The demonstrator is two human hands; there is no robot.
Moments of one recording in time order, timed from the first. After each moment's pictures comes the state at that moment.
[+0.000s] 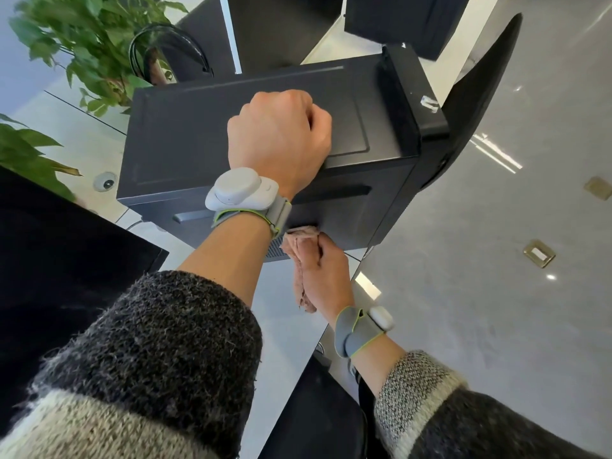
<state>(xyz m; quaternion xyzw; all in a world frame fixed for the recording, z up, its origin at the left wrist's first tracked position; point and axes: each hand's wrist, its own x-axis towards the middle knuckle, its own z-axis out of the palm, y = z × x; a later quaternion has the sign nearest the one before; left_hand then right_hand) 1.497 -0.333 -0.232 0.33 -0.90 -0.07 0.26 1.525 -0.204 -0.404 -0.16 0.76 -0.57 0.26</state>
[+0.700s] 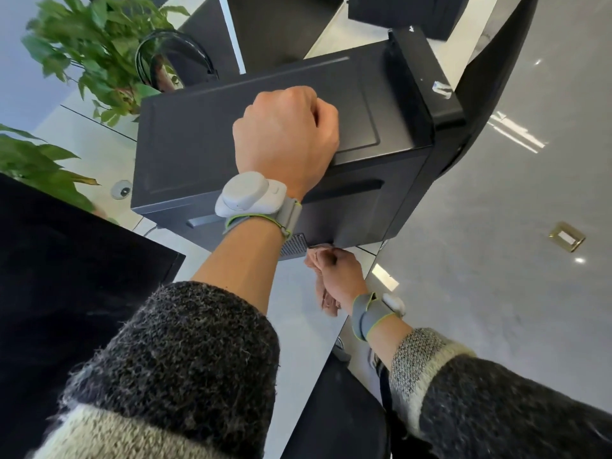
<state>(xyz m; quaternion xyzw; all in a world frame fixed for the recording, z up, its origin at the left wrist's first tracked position) 1.491 -0.334 -0.238 0.34 -0.89 -0.07 0.29 1.509 -0.205 -0.452 -0.11 0.81 -0.44 0.38</state>
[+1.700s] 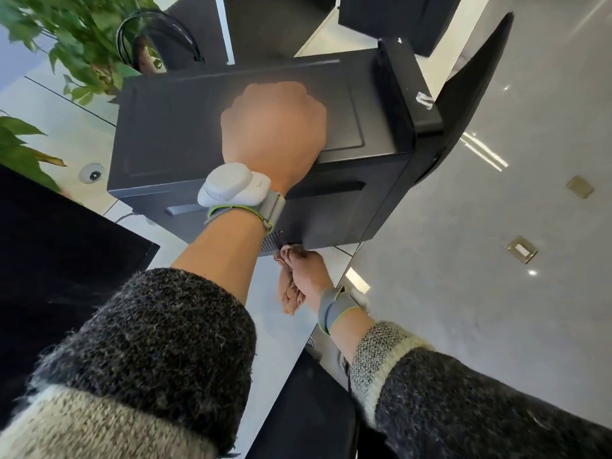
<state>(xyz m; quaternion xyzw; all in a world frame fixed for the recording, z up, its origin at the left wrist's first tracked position) 1.496 -0.335 -0.233 0.33 -0.89 -0.08 0.29 1.519 -0.228 -0.456 -0.02 0.76 -0.46 0.46</state>
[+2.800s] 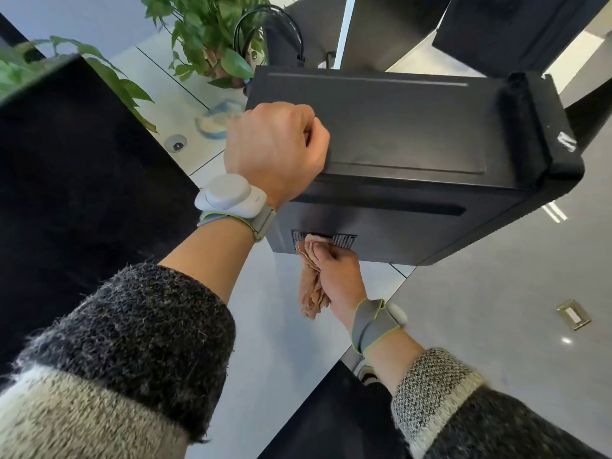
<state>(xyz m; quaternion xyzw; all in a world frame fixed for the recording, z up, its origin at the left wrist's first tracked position) 1.605 -0.410 -0.249 0.36 -0.87 0.03 0.33 1.563 -0.262 -0.435 -0.09 0.71 -0.53 0.46</state>
